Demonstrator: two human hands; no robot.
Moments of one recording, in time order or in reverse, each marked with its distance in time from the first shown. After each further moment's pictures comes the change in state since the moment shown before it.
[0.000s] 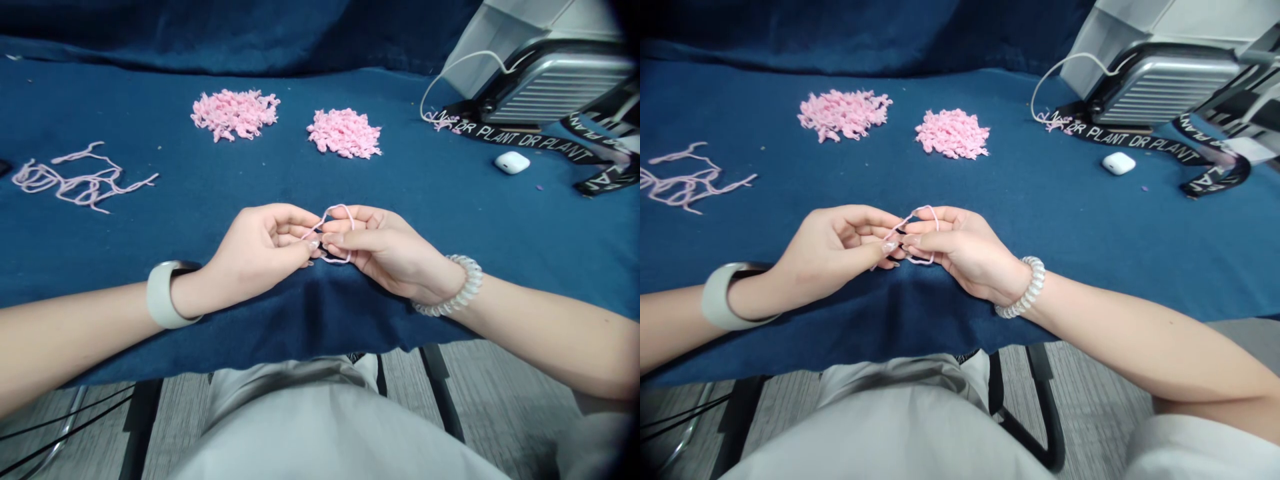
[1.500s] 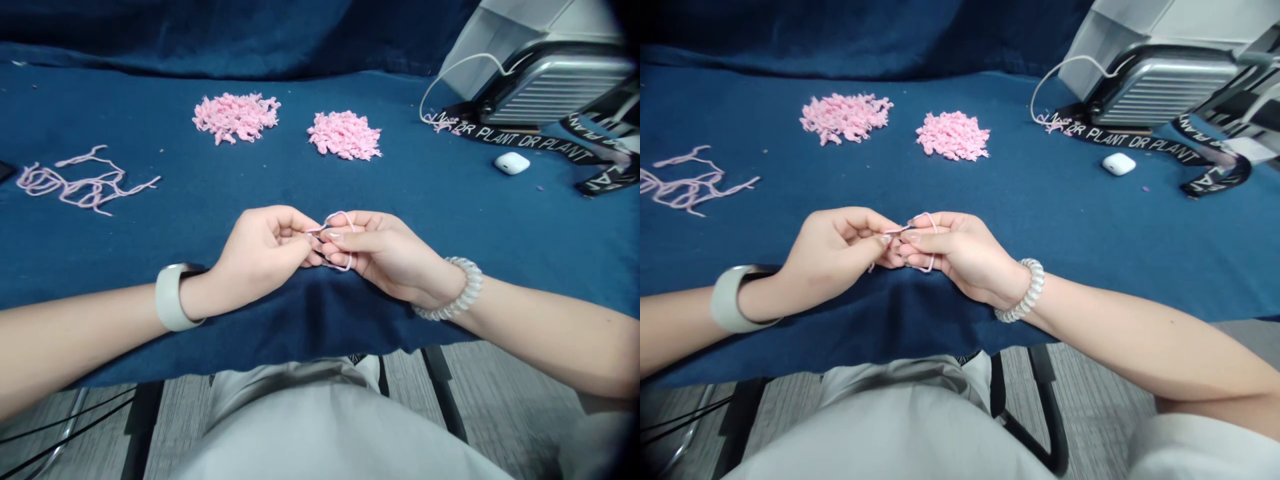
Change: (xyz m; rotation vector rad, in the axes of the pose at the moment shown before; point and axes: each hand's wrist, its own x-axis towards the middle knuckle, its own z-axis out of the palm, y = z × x) left_hand 0.000 -0.001 0.005 0.044 0.080 0.026; right_hand 0.000 0.001 0.001 0.021 -0.035 0.058
